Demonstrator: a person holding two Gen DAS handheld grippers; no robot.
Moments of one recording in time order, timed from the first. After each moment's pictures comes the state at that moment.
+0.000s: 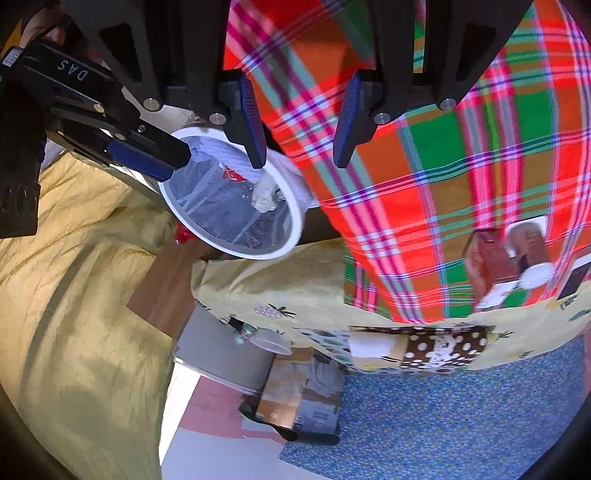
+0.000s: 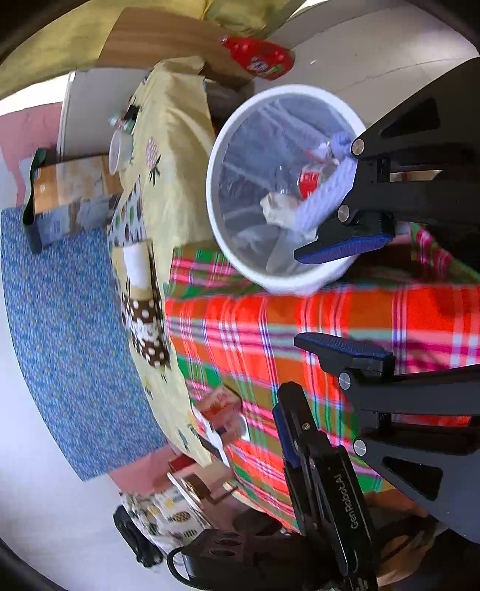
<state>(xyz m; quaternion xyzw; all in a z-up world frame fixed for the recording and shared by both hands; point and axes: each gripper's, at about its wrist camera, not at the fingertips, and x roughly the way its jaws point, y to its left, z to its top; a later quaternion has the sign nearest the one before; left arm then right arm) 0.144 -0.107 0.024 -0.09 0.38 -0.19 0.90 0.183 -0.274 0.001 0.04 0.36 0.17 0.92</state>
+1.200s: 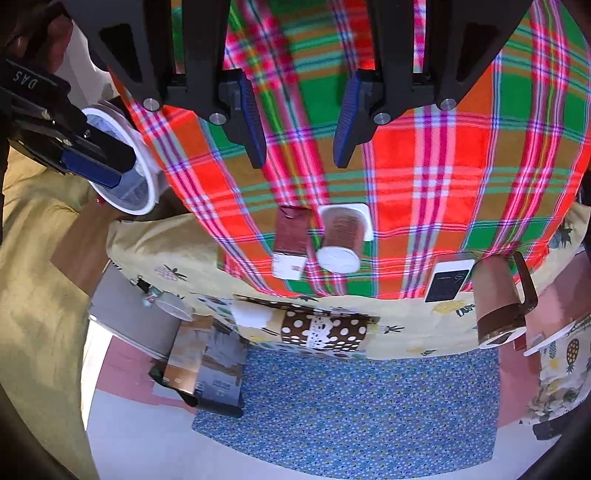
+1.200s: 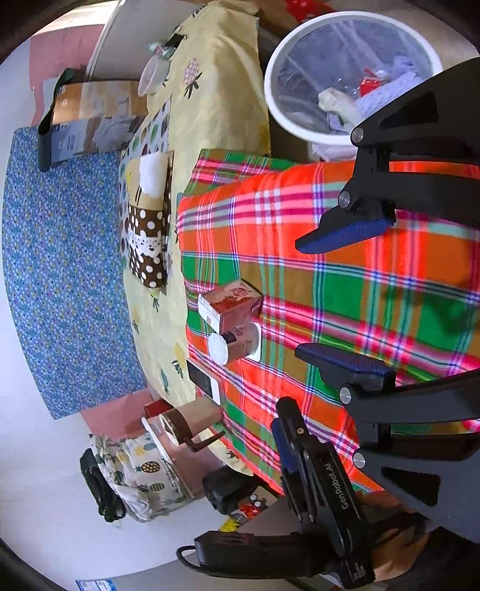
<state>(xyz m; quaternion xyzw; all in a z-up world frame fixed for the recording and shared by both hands) 0.146 0.050 0.038 -0.10 0.37 -0.02 0.92 0.208 -0.155 0.017 0.00 0.35 0.27 0.90</state>
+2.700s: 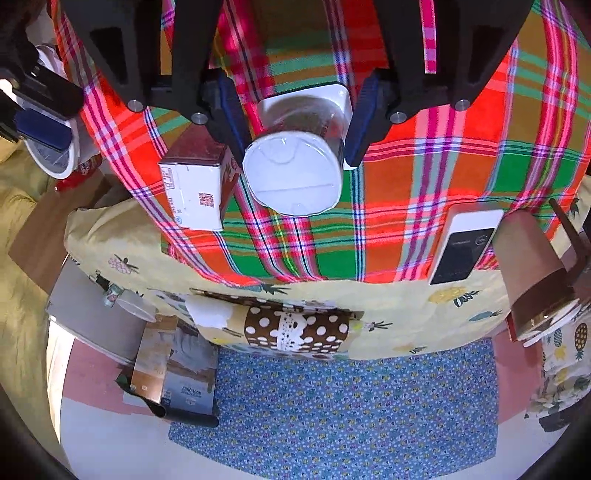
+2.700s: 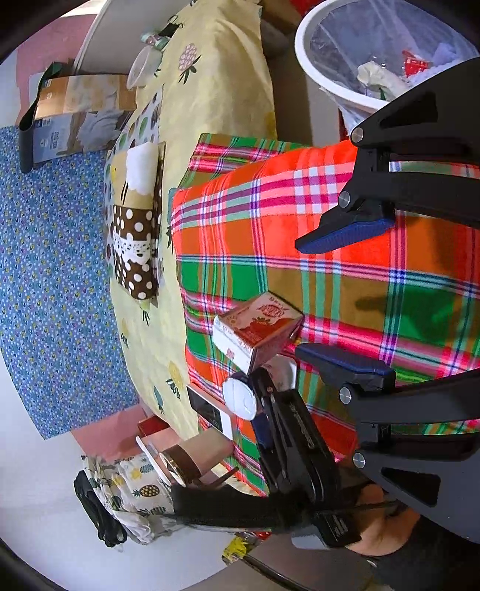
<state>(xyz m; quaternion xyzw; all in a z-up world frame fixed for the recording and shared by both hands) 0.273 0.080 -0.005 -0.07 0.36 0.02 0.93 0.268 -0.132 0.004 0.00 0.38 0.25 0.89</state>
